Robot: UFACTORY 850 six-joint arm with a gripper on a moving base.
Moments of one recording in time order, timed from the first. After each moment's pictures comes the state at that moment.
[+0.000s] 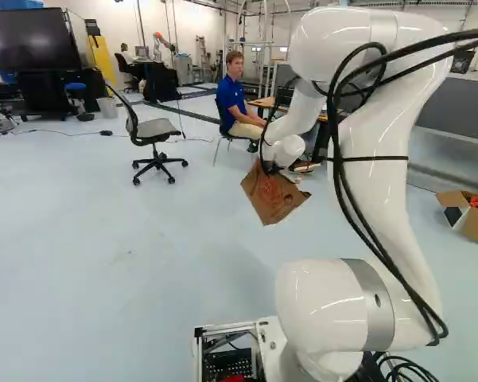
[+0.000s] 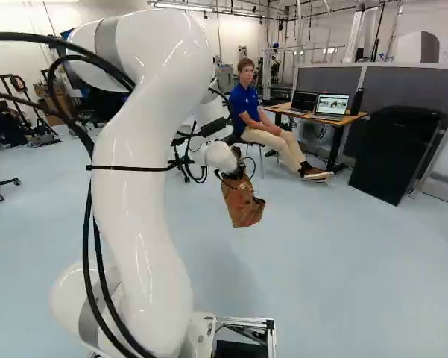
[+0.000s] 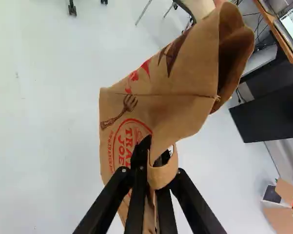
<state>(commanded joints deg) -9.1 -27.8 -51.7 0.0 21.4 -32.5</state>
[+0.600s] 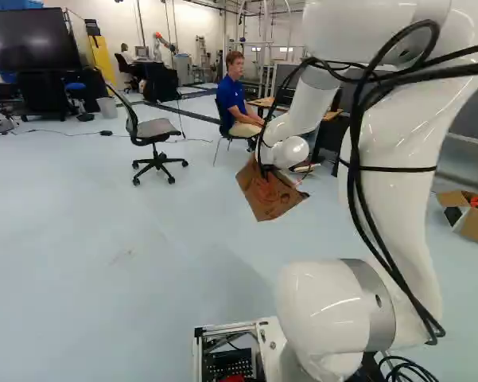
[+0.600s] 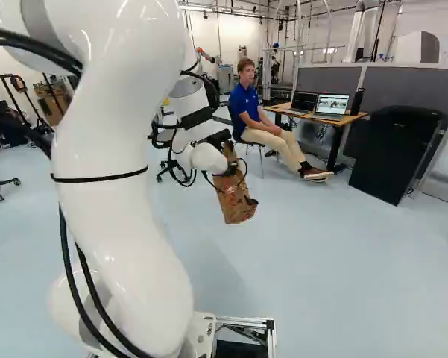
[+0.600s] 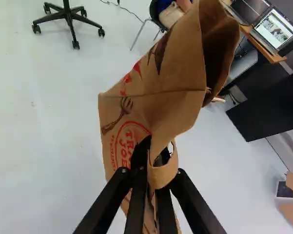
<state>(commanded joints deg) -6.6 -15.5 -38.5 0.0 29.4 -23.4</state>
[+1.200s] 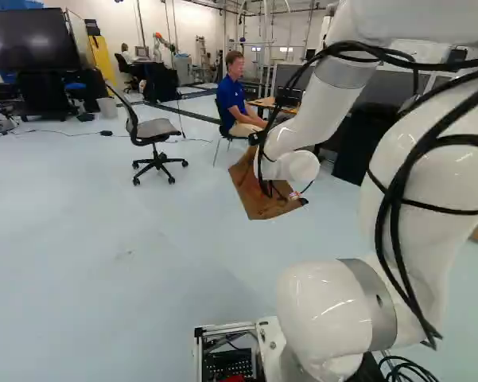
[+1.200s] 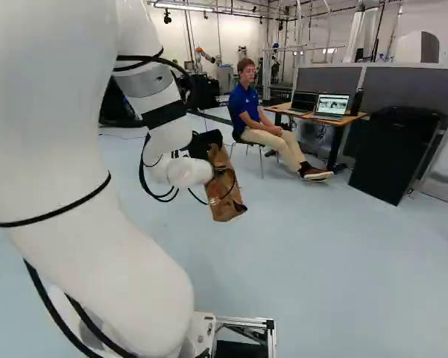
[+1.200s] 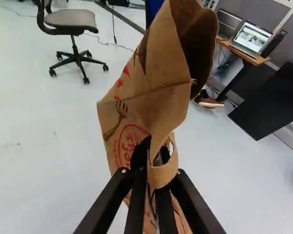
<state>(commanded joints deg) -3.4 -0.2 -22.2 0.0 39.4 -12.0</state>
